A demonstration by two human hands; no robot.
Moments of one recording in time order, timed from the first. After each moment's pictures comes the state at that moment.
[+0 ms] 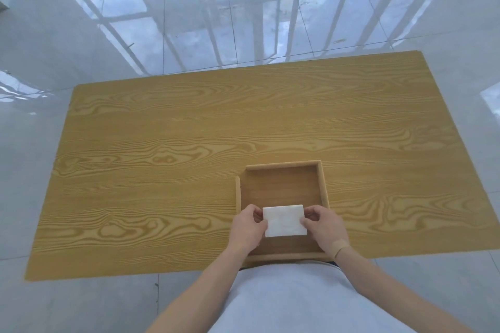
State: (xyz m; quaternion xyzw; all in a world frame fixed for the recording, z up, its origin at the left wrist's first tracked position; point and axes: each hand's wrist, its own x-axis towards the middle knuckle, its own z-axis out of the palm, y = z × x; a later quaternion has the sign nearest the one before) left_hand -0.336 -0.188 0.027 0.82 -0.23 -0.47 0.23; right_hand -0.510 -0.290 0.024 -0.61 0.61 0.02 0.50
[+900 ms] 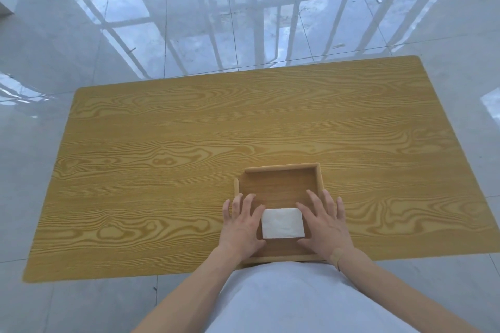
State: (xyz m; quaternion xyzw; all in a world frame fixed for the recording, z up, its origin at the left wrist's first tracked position) left_hand -0.326 -0.177 0.008 0.78 -0.59 -0.19 -0.10; right_hand -0.524 -0.293 0.002 -0.90 0.39 0.18 0.11
